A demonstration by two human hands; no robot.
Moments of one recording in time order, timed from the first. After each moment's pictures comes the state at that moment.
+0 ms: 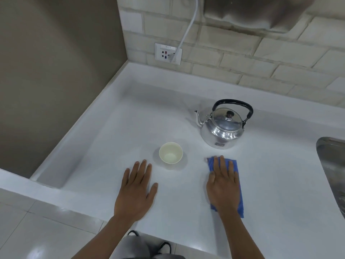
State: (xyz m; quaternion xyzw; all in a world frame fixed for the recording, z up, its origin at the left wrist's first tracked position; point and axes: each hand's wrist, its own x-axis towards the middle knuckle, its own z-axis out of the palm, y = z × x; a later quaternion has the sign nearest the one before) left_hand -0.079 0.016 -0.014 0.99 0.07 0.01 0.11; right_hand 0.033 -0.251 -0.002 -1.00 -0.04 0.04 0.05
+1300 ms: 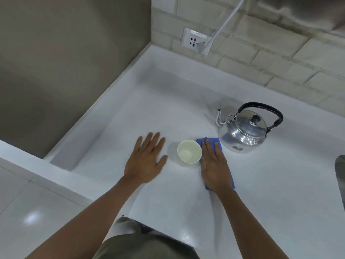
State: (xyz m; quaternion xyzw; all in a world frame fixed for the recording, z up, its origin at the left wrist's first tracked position) left_hand -0.012 0.067 -0.020 0.99 0.03 0.04 0.11; right_hand 0.077 -0.185 0.016 -0.96 -0.27 0.02 0.06
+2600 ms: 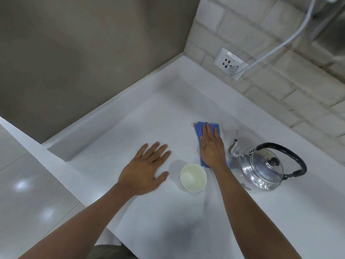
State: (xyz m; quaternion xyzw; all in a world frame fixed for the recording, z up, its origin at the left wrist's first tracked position) left_hand -0.007 0.068 -0.029 0.98 0.05 0.08 0.15; right_hand 0.229 -0.095 0.004 -0.93 -0.36 0.03 0.06
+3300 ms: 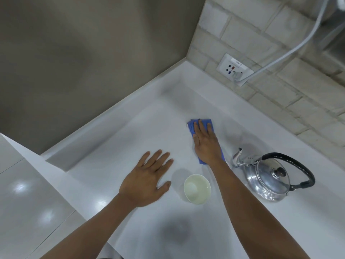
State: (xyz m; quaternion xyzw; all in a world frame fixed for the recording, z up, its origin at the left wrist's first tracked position) left_hand -0.008 0.068 -0.023 0.99 0.06 0.07 0.15; right_hand 0.250 -0.050 0.005 -0.91 -0.41 0.03 -0.04
